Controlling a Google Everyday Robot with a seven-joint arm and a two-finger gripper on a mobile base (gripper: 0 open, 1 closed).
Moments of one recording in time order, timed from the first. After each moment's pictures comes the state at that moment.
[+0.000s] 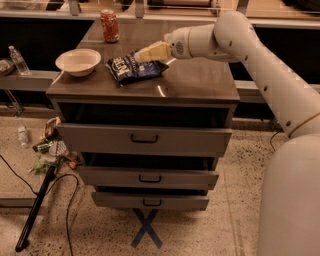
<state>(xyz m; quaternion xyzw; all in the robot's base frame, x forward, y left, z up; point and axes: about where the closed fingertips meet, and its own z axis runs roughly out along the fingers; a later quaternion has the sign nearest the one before) 0.794 0.013 0.917 -0.38 0.70 0.31 0.51</state>
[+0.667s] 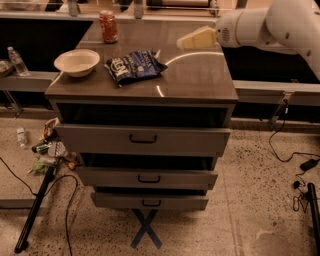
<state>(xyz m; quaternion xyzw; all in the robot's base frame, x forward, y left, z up) 0.777 -0.123 0.971 -0.32 0.74 0.16 0.57</state>
